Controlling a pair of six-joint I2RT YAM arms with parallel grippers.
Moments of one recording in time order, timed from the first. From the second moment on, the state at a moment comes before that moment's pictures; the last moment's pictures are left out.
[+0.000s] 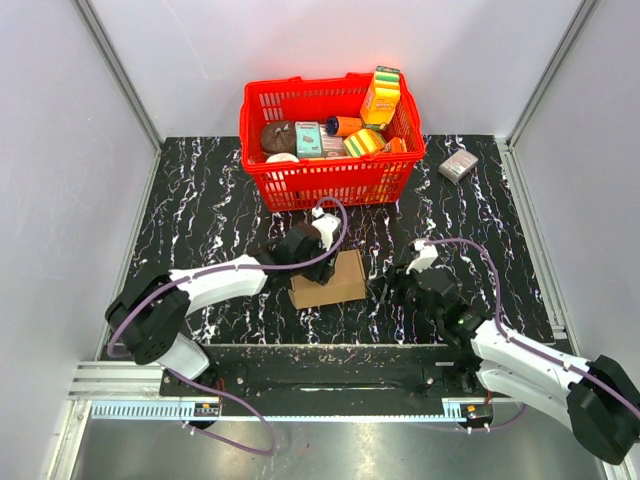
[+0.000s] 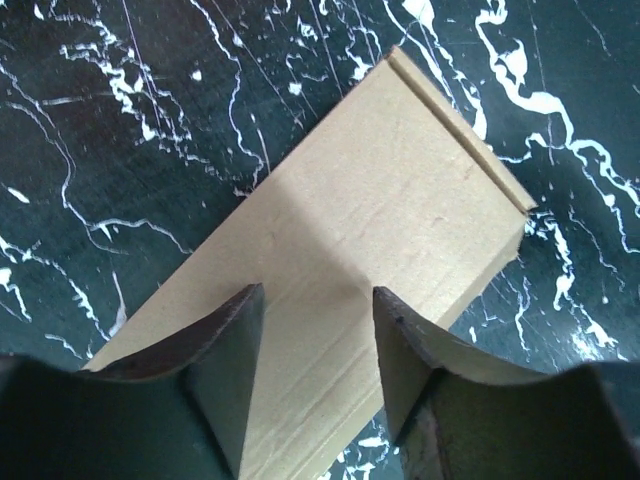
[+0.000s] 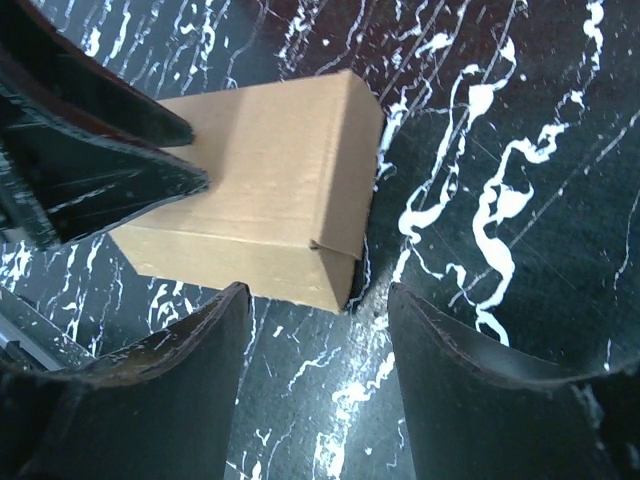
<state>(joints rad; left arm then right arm) -0.81 1.53 0.84 -0.05 -0.02 -0.23 0.72 0.86 0.24 0.26 0.09 0.60</state>
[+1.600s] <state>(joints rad) -1.37 0.43 0.12 0.06 -0.74 -0.52 0.72 0.64 0.24 0.06 0.06 0.62</state>
